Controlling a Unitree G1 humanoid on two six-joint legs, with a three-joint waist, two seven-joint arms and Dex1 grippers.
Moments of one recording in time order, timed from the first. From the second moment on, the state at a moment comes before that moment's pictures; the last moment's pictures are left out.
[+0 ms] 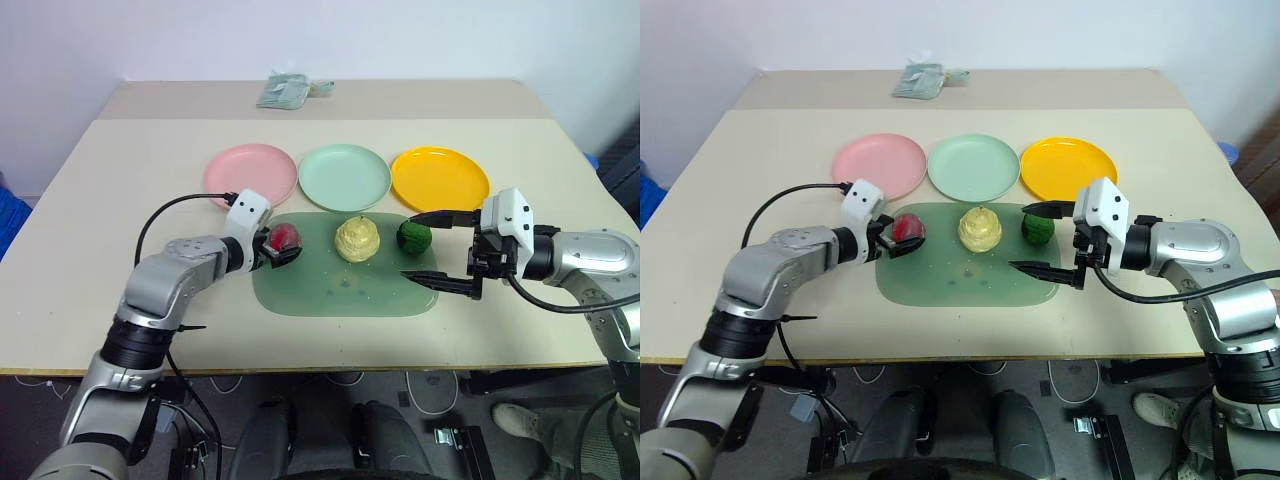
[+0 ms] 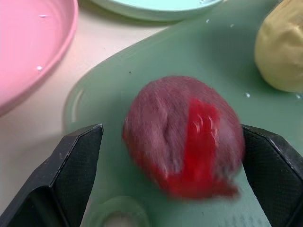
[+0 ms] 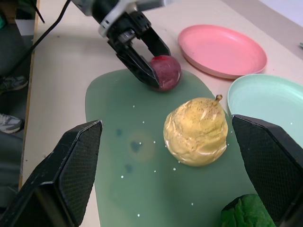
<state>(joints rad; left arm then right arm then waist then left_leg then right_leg) -0.57 0.45 -0.15 -0.09 -0.40 0.94 -0.44 -0.31 -0.86 -0.08 -0.28 0.53 0.37 1.10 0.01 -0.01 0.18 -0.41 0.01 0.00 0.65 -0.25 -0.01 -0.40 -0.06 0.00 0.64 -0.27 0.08</state>
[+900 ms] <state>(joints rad) -0.97 0.23 0.15 0.76 -0.17 0.41 0.02 -0.42 -0.72 -0.07 -0.24 0.48 0.37 0.94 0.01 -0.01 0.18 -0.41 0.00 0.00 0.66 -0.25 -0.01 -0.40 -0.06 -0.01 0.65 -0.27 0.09</state>
